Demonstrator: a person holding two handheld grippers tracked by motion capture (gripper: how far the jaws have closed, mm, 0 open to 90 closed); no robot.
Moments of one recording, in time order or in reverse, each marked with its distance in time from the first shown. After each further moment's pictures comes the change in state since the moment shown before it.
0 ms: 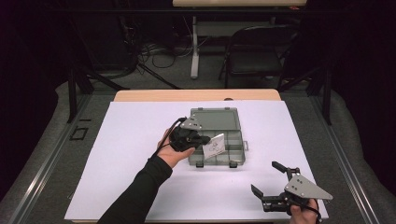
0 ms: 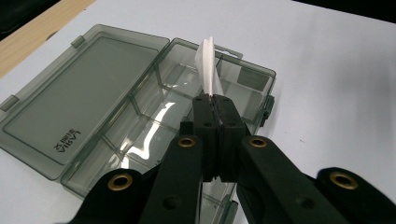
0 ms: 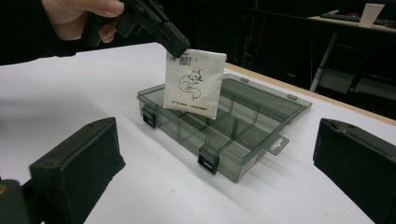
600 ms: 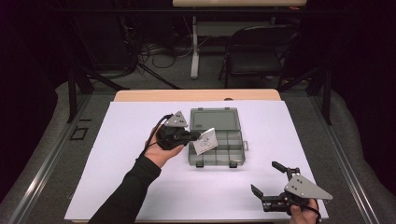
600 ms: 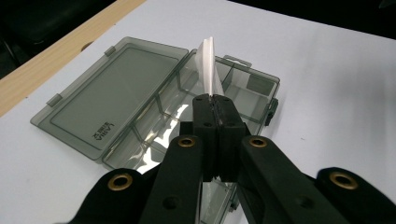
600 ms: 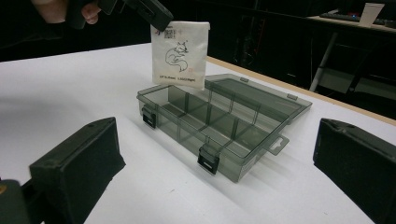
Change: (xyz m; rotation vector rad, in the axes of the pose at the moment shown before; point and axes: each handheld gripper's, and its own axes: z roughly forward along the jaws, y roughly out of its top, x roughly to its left) left arm 0.004 -0.004 -0.039 -0.058 0.049 -0.013; right arm 0.000 0.000 0.001 -0.008 -0.001 0.003
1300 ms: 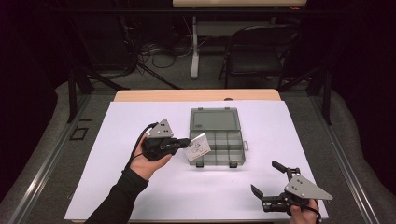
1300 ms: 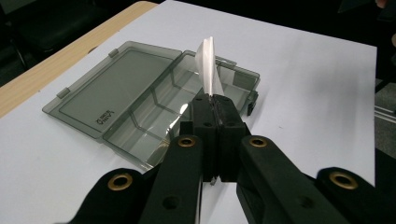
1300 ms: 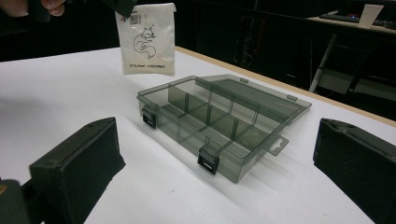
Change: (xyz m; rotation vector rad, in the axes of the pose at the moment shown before) left arm -0.016 -0.020 -0.040 -0.056 0.021 -0.005; right arm 0.000 0.001 -0.001 0.010 0.002 -0.004
